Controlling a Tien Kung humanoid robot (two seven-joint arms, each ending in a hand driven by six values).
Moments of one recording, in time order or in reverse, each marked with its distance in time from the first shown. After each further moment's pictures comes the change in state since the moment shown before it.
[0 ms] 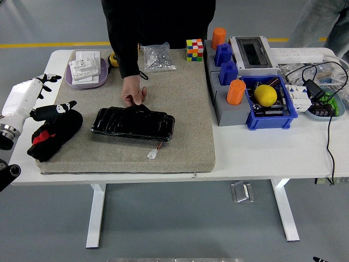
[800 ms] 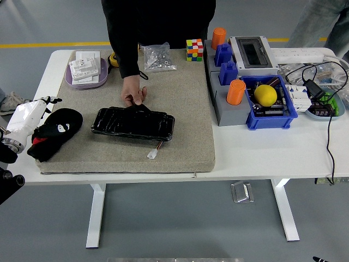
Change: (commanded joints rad) left arm -0.046 -0.060 0.134 0.222 -0.045 0.022 -0.039; right arm 0.000 -0.005 -0.007 0.007 0.002 0.005 0.004
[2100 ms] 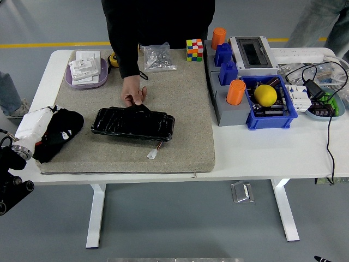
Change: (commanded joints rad) left arm -0.001 -0.055 0.049 0.038 -0.029 0.016 0.017; right arm -0.002 -0.007 0.009 0.007 -0.007 -0.003 0.004
